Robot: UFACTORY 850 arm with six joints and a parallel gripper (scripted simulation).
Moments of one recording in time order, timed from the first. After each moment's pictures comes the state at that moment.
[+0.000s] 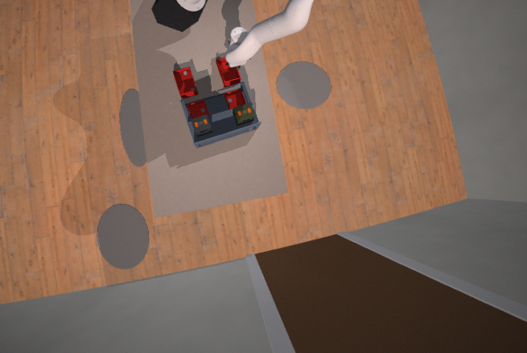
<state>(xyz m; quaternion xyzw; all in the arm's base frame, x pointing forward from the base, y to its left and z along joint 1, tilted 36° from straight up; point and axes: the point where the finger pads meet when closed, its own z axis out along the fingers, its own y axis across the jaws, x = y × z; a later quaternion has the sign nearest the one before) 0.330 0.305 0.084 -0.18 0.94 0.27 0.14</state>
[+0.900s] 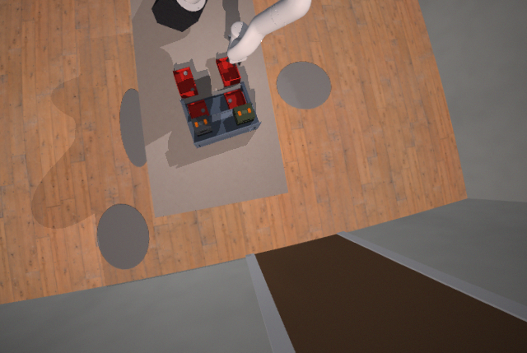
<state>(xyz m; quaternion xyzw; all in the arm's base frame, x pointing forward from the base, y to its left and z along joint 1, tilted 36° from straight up) 0.323 0.282 0.116 -0.18 0.94 0.27 0.14</state>
